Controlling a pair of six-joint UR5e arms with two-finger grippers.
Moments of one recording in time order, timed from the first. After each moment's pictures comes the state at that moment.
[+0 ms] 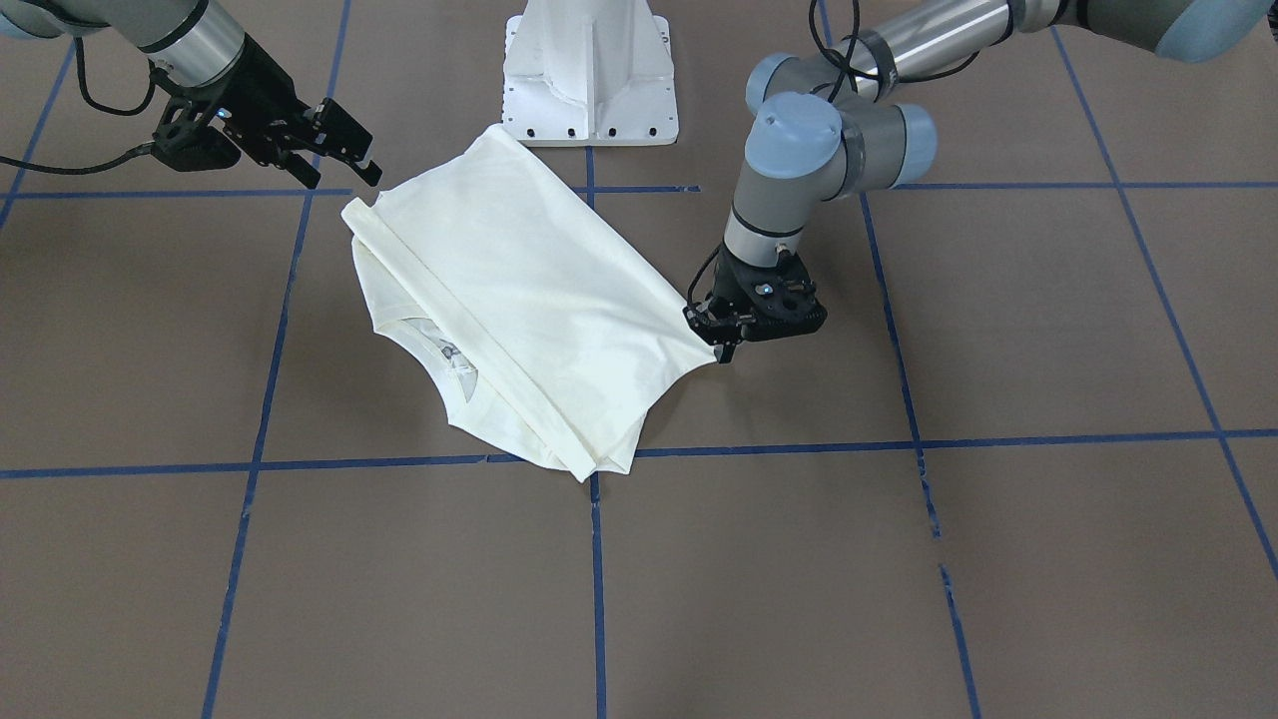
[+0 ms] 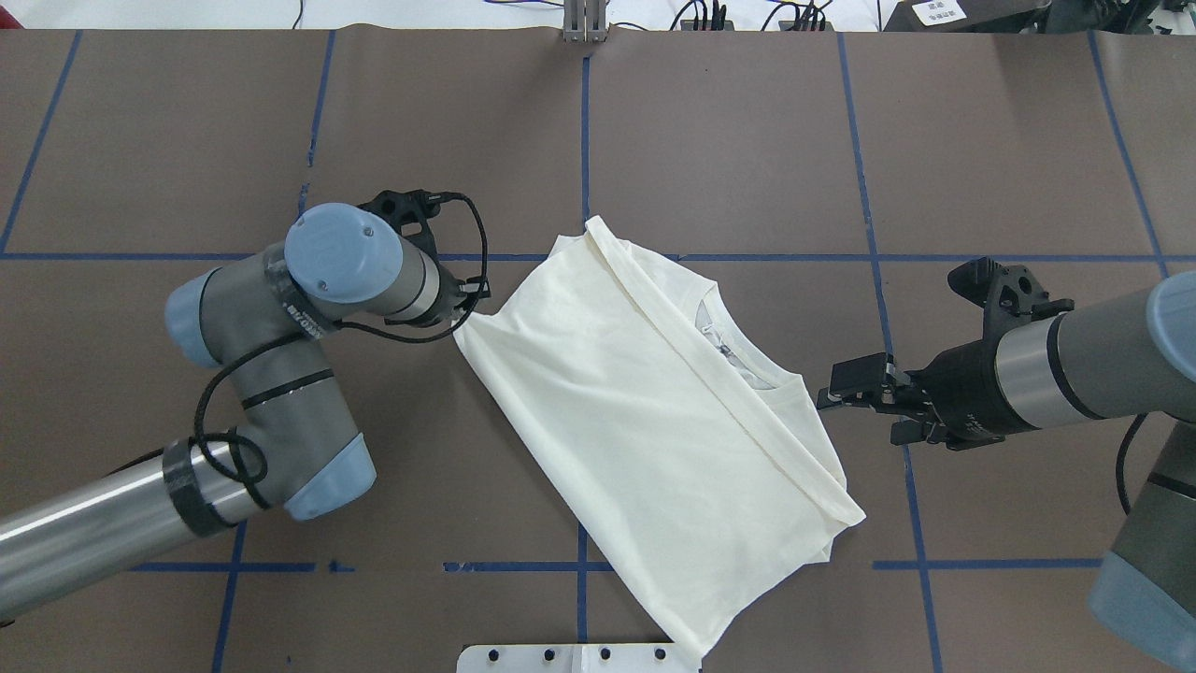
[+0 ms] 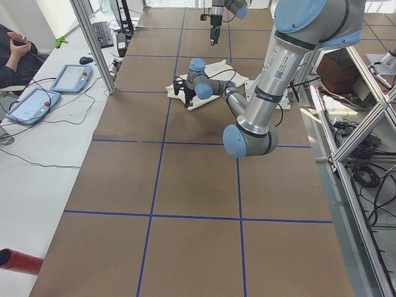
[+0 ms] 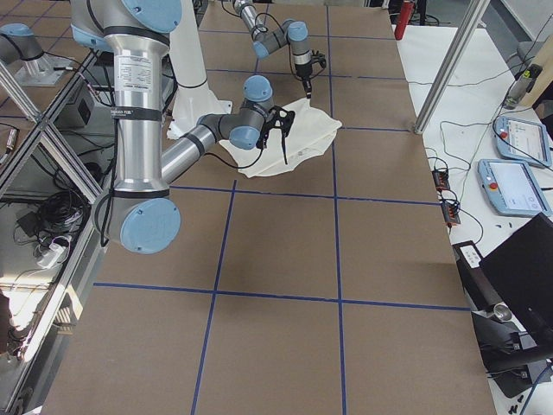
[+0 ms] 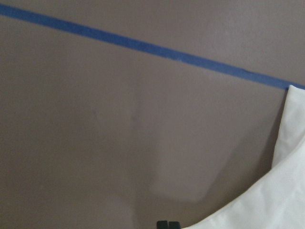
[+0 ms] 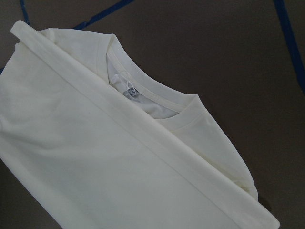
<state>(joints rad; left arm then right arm) -0.60 -2.17 -1.52 -1.92 -1.76 -1.41 0.62 -1.60 2.17 -1.05 2.07 1.58</state>
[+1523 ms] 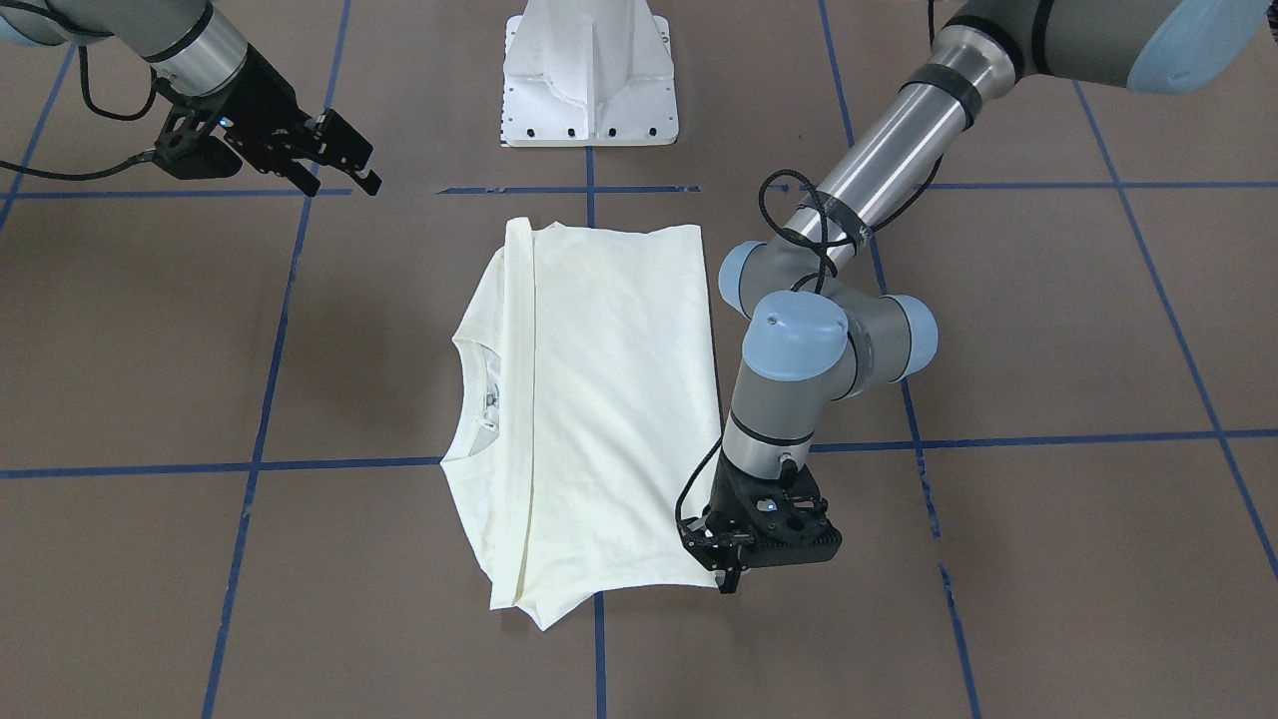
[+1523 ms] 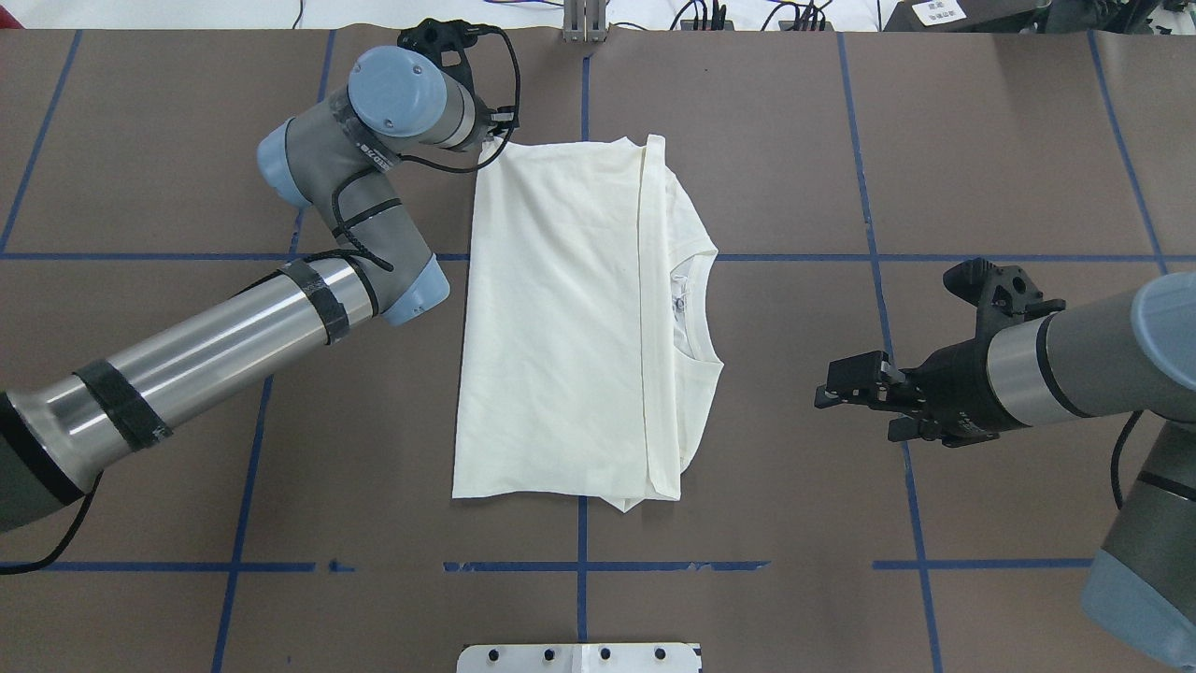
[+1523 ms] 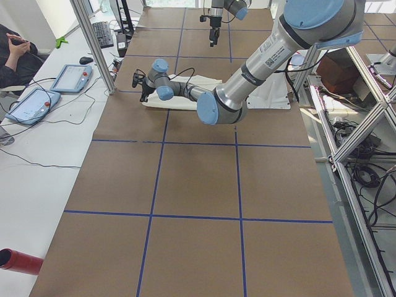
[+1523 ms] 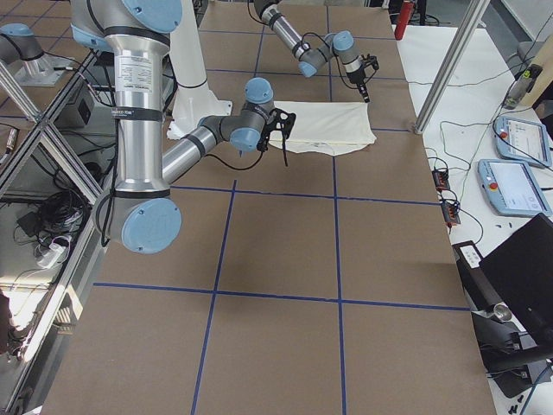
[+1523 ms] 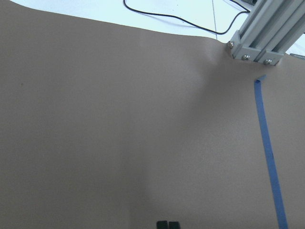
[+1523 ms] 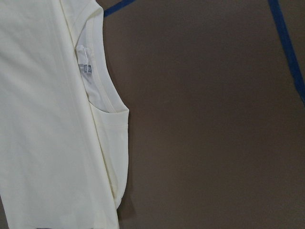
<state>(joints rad) -0.76 -2.52 -0.88 -2.34 -1.65 -1.21 0.62 -1.59 2.15 -1.05 2.05 1.59</state>
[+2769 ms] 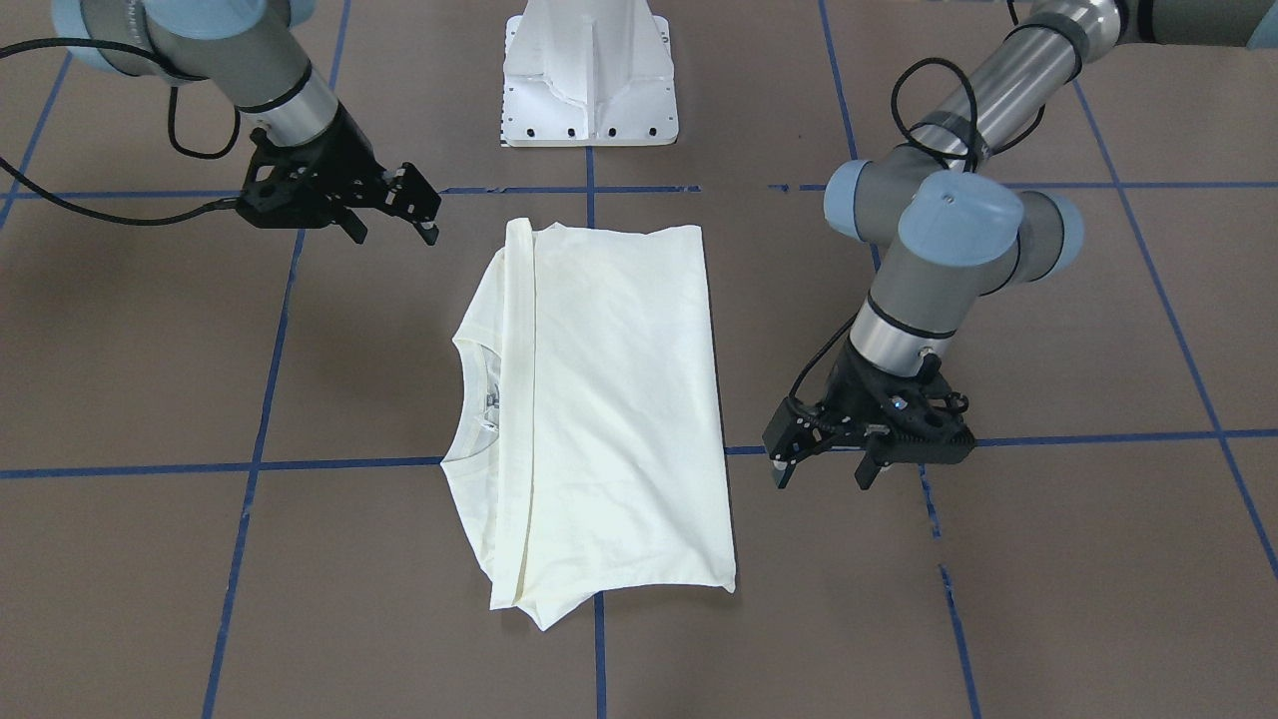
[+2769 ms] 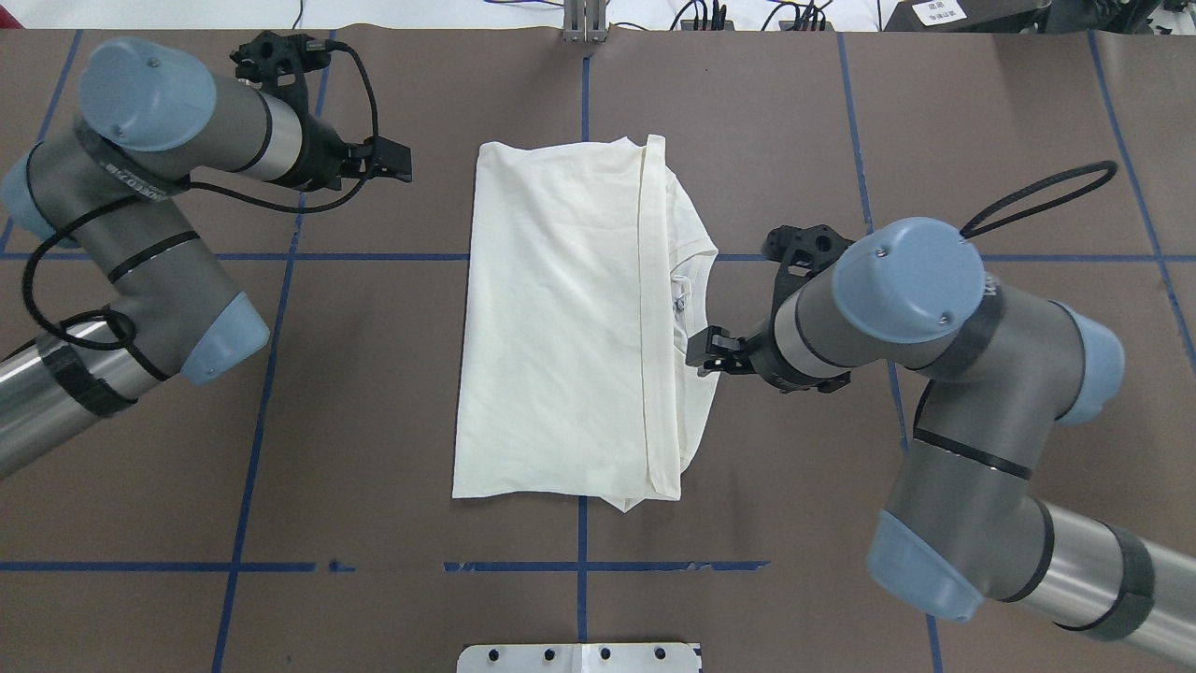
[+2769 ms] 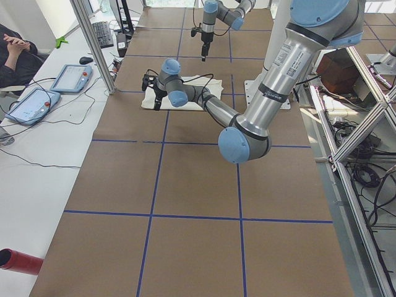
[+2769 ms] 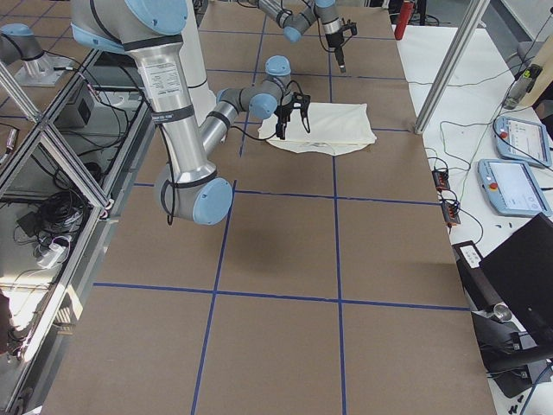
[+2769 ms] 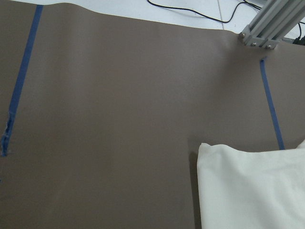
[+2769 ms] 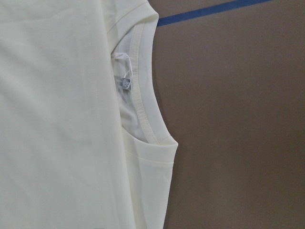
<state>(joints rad) -0.84 -2.06 -1.59 -2.14 -1.92 -1.13 0.53 -1.16 1.97 -1.53 1.87 1.38</state>
